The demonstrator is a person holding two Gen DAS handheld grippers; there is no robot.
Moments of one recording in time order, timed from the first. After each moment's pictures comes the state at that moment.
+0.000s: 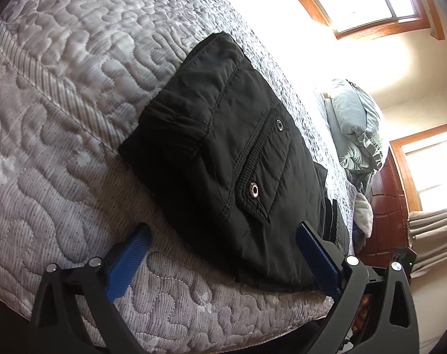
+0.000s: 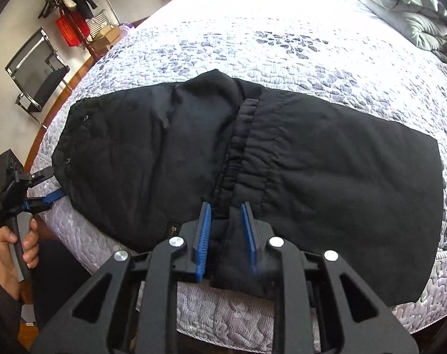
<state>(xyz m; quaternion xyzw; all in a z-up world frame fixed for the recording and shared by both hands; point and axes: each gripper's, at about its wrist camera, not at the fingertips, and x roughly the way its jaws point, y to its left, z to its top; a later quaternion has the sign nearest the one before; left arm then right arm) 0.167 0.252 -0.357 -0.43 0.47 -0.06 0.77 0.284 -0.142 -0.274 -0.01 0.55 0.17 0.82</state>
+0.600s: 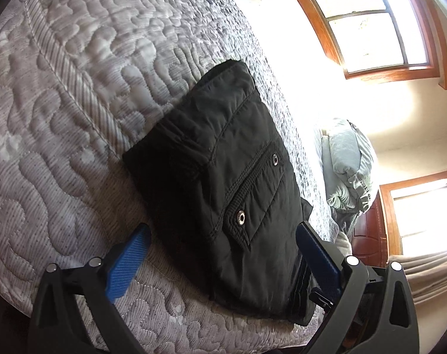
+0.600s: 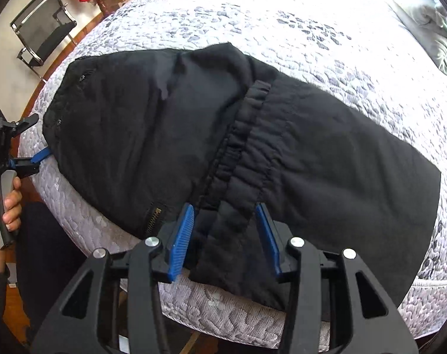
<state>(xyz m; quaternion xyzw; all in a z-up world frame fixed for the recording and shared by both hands) 0.160 0.268 -0.357 -0.51 0.41 -0.02 0.76 0.306 -0.121 -0.266 -0.09 0.60 0.22 0.77</state>
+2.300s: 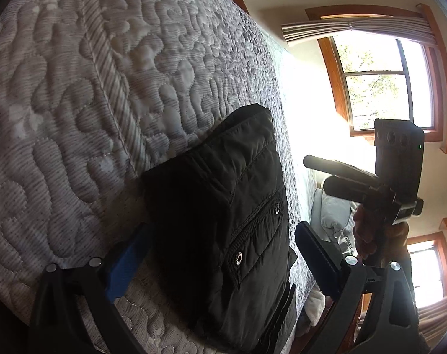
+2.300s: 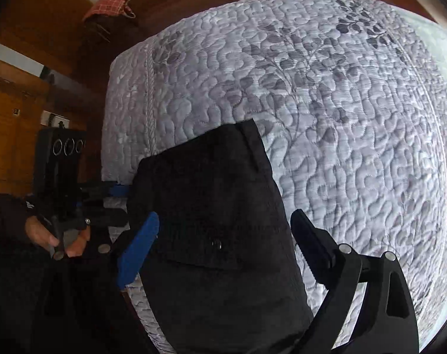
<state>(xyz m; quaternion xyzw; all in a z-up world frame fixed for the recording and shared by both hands) 0.123 0.290 -0.376 -0.60 0.33 0.05 0.72 0.444 0.243 -0.263 -0.34 0.58 0.57 0.47</state>
